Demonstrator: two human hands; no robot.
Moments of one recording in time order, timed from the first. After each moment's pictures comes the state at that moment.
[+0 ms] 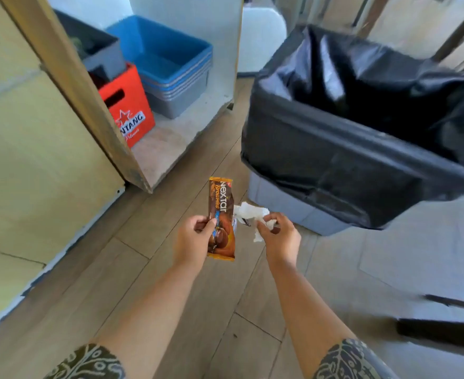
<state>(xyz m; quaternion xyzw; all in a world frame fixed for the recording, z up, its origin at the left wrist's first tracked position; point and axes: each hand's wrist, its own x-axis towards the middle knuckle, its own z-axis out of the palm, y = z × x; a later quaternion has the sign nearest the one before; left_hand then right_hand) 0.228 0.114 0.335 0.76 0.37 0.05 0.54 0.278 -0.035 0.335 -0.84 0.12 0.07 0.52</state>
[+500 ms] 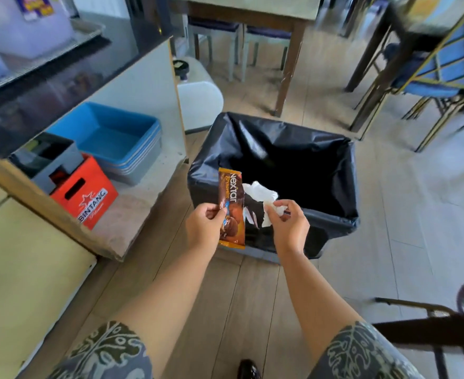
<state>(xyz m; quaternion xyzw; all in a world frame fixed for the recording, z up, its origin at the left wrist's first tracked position) 0.366 0.020 0.557 0.81 0.24 0.06 0.53 0.378 -0.130 0.553 -0.80 0.18 -0.08 0.56</state>
